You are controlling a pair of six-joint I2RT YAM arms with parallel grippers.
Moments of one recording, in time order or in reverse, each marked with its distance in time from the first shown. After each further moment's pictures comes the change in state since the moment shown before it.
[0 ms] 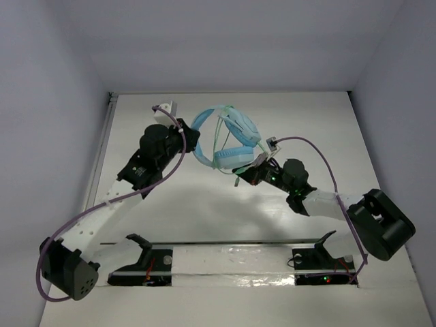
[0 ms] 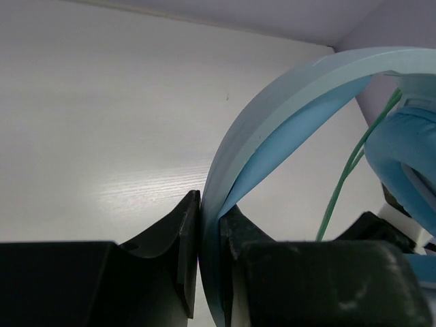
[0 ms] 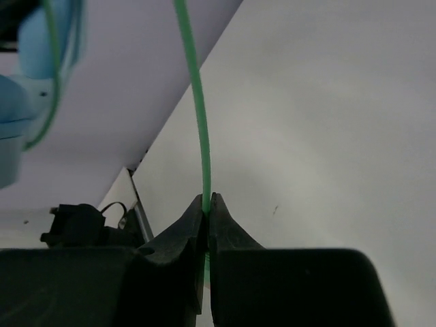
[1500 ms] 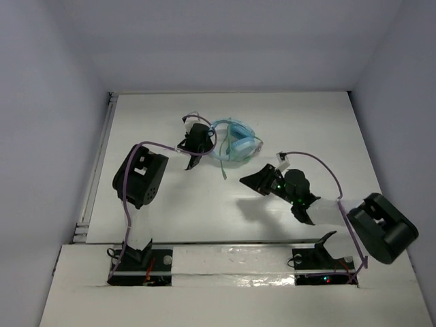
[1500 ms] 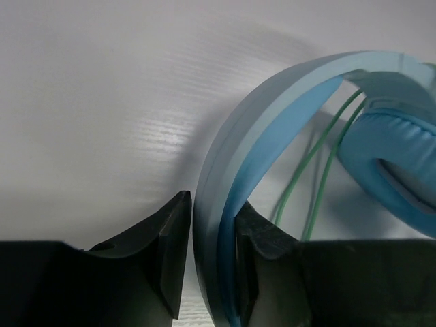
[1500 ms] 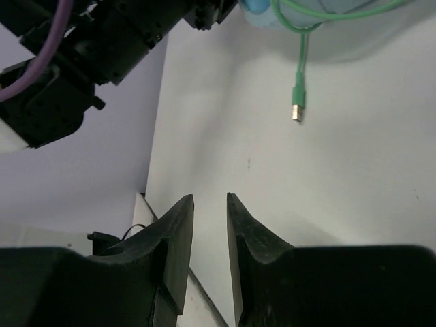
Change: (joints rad) left arm 0.023 0.914 0.087 0.447 -0.260 -0.192; right arm -0.004 0.029 -0.154 -0.009 0.143 0.343
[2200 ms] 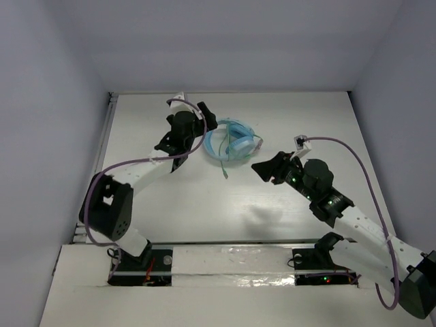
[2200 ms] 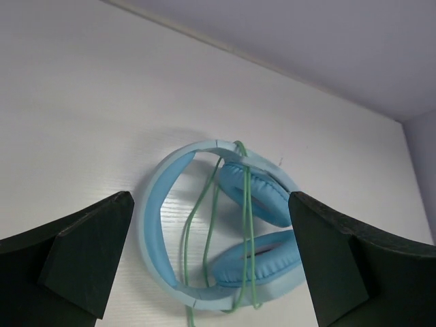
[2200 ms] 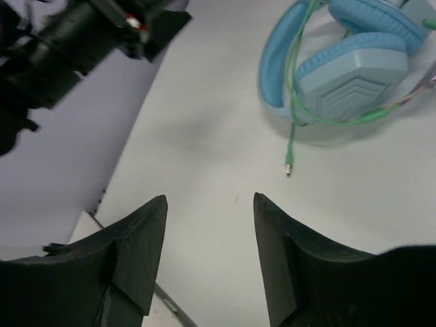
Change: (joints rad) left arm 0.004 -0.356 -0.026 -0.047 0.018 0.037; right arm 0.000 -0.562 0.244 -0.727 0.121 -0.367
